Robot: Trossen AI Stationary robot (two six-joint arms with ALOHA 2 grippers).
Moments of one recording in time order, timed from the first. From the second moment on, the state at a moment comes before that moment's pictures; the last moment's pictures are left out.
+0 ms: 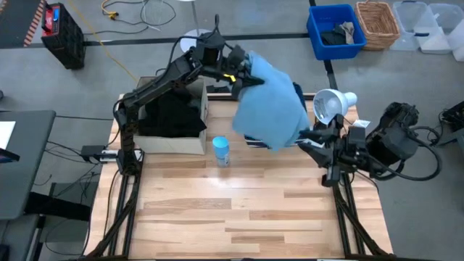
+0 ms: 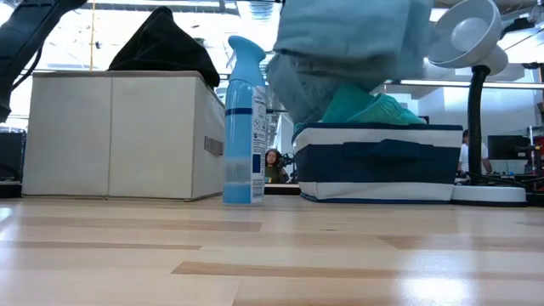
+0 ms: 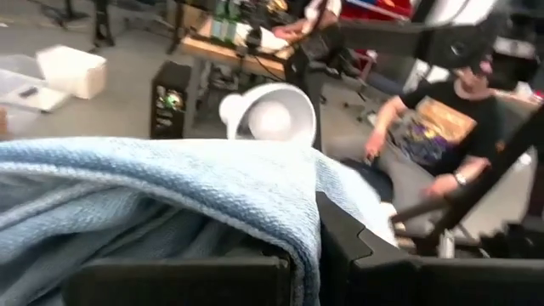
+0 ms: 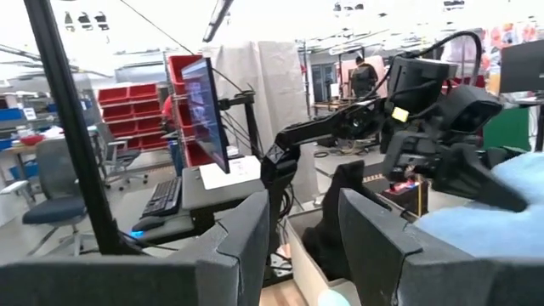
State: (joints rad) left arm 0.49 1.93 2.24 -0.48 0.55 -0.11; right arm 0.78 1.07 1.35 0.01 1.08 -0.09
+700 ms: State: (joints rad) left arm 0.50 1.96 2.24 -0.52 0.60 -0.03; right arm 0.72 1.07 1.35 0.01 1.08 -0.08
